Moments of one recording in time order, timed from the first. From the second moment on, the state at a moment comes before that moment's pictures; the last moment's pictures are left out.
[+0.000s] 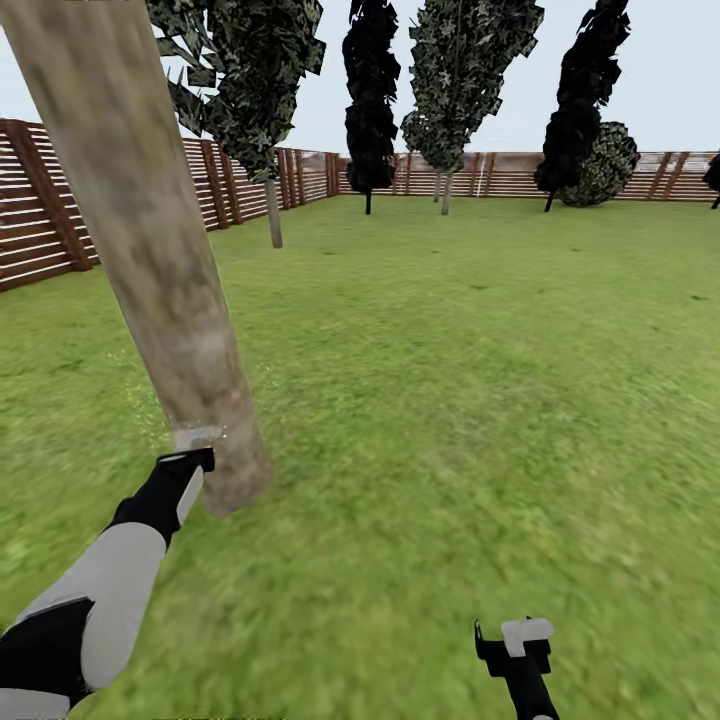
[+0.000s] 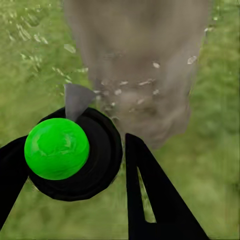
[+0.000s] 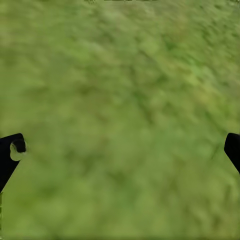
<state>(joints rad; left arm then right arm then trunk) -0.94 0.07 0.27 -0.53 -0.14 0.32 0.22 -0.50 -0.03 0.16 -0.04 0.08 -0.61 -0.29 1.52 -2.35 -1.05</state>
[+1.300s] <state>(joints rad) -0.93 0.08 0.25 -0.77 -0.15 0.52 0.22 -0.50 -0.03 0.16 -0.04 0.08 -0.61 -0.29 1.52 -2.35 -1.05</state>
